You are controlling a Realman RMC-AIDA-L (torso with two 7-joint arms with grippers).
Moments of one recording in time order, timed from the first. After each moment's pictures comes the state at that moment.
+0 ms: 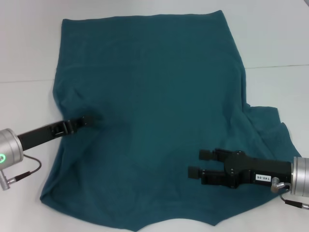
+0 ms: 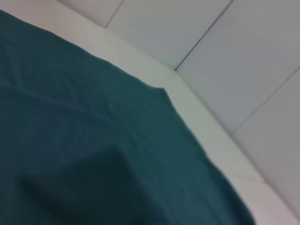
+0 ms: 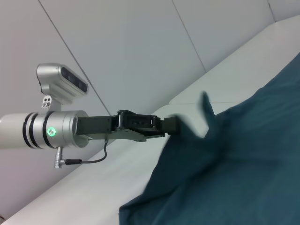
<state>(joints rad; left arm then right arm) -0.56 -2.17 0.56 0.67 2.00 1.21 -1.91 0.50 2.09 -0.63 -0.46 -1.98 -1.52 1.43</state>
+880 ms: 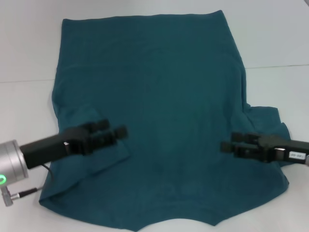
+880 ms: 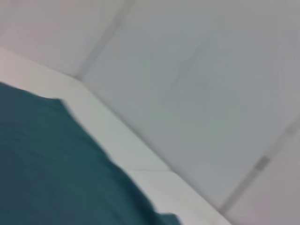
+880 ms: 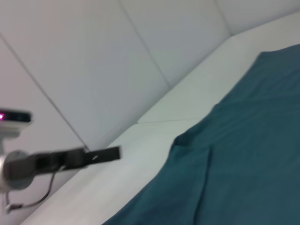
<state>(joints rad) -0.52 -2.16 0.59 0.67 1.91 1.51 -1.68 0.48 2.01 -0.56 -0.51 -1.98 -1.55 1.60</state>
